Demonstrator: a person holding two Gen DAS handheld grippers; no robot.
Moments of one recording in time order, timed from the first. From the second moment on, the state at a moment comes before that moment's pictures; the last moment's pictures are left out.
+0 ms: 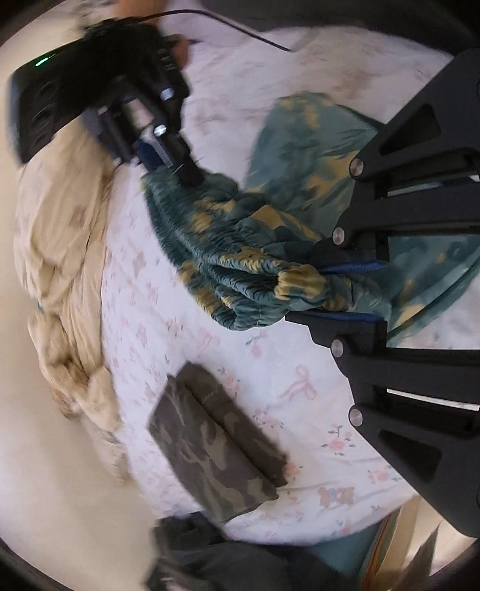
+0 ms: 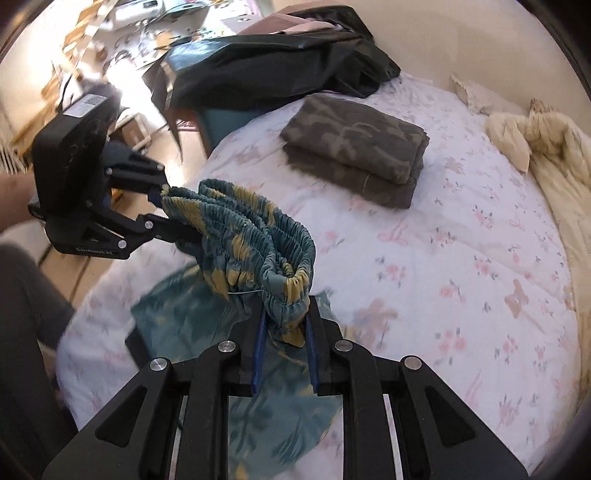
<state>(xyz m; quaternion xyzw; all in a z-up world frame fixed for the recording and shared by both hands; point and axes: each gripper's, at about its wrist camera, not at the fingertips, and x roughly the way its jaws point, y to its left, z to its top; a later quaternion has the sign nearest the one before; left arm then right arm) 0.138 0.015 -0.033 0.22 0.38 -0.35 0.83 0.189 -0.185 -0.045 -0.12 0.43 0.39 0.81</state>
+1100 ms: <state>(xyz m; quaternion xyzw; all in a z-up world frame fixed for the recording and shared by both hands) 0.113 0.078 -0.121 -0.21 0.63 -0.05 0.74 0.156 -0.263 -0.148 0.25 0.60 0.21 0.73</state>
